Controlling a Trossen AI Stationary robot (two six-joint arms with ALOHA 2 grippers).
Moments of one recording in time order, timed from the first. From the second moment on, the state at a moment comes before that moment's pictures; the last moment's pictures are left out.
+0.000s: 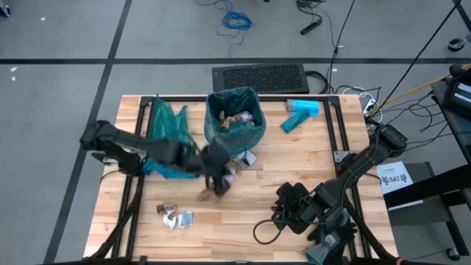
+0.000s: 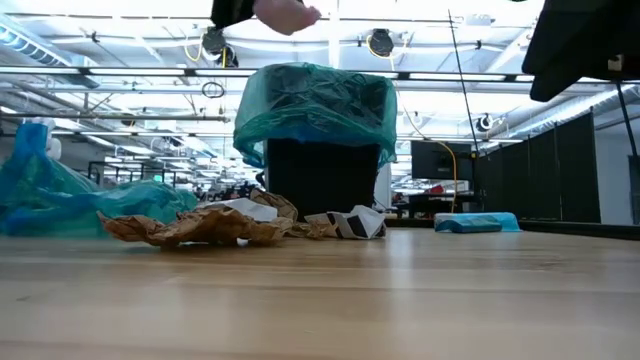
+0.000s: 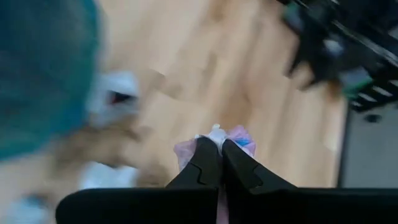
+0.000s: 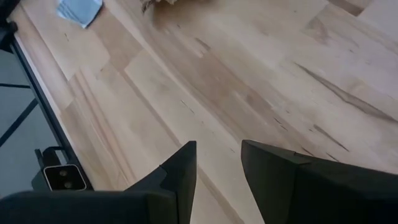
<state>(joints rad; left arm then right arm) -0.25 1.53 1.42 -0.72 -0.23 -0.65 0.69 1.56 1.10 -0.64 0.45 1.43</state>
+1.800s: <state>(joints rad) -0.46 1.18 1.21 -1.16 -0.37 -1.11 0.61 1.56 1.10 -0.61 0.62 1.46</state>
